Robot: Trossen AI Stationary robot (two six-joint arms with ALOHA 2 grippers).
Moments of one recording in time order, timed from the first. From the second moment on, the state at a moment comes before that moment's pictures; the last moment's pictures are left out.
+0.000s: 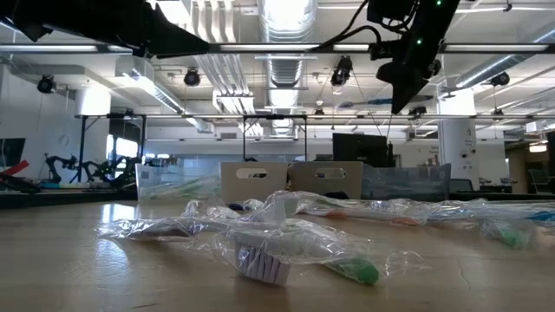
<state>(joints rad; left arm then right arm) -0.22 0.93 0.43 0.44 -0.58 0.28 -0.26 1.29 1.08 -0.94 0.59 0.27</state>
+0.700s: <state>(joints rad) -0.22 0.93 0.42 0.43 -0.58 0.29 -0.53 1.29 1.01 -0.99 0.51 0.08</state>
